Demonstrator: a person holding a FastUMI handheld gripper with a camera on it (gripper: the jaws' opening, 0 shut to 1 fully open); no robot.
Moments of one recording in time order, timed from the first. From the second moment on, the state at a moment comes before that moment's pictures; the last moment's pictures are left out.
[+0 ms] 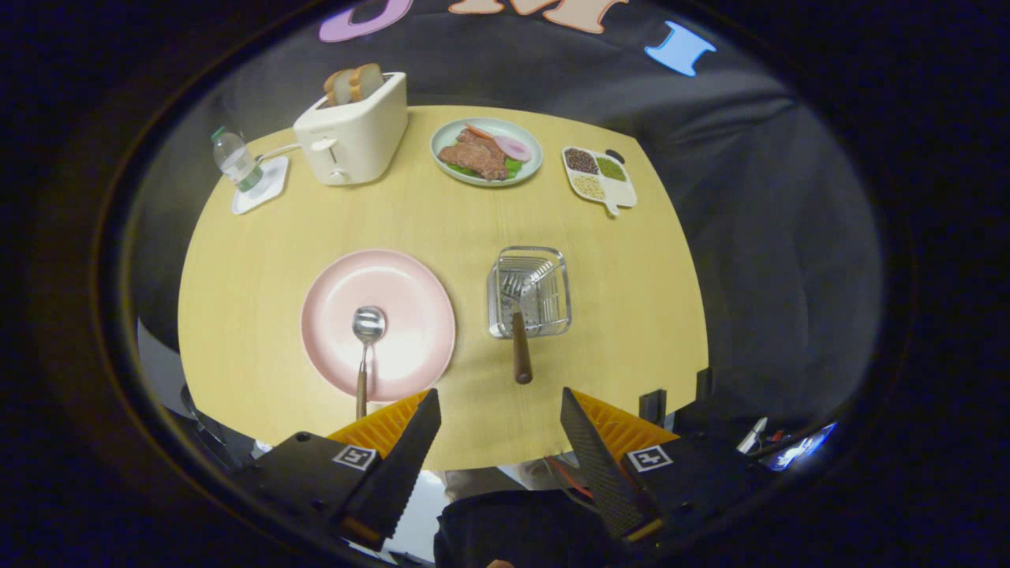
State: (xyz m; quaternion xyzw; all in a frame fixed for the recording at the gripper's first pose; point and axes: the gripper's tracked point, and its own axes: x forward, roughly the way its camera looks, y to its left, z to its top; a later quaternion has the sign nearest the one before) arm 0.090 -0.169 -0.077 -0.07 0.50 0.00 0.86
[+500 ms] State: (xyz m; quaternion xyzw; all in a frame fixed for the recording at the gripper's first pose) arm 0.059 -0.093 -0.080 -0.04 0.39 0.01 0.92
